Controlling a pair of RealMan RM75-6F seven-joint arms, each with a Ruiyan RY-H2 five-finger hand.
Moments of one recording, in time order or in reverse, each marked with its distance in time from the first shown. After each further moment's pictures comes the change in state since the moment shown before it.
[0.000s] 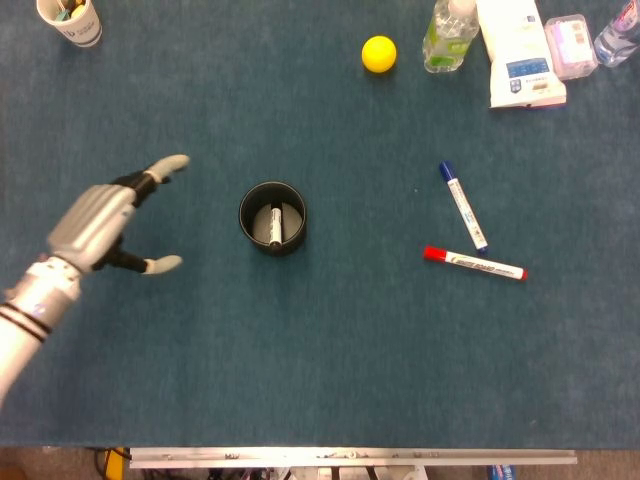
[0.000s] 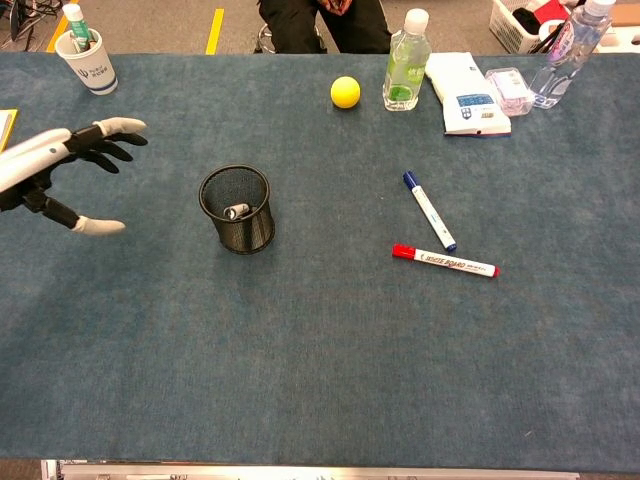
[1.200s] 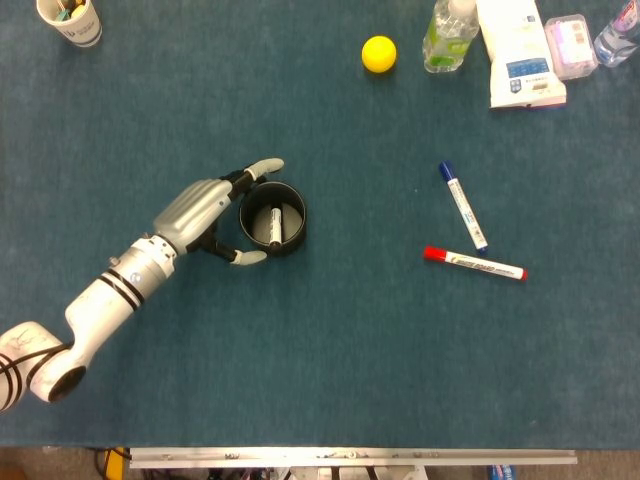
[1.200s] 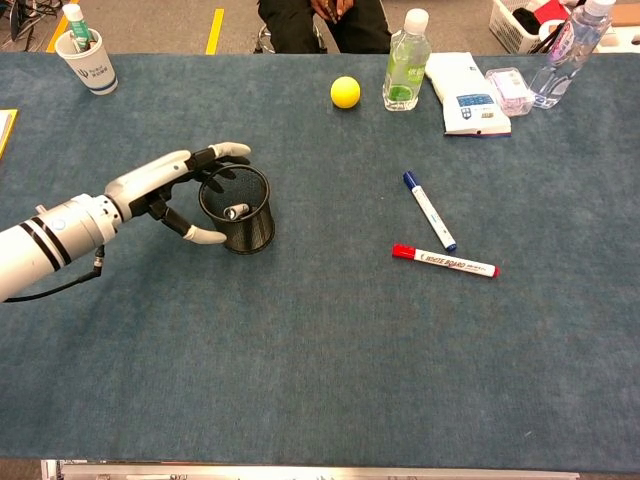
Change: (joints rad) left arm -0.186 -0.315 0.026 0.290 -0.023 -0.076 -0.200; right arm -0.008 0.003 -0.008 0.030 0.039 -0.008 0.018
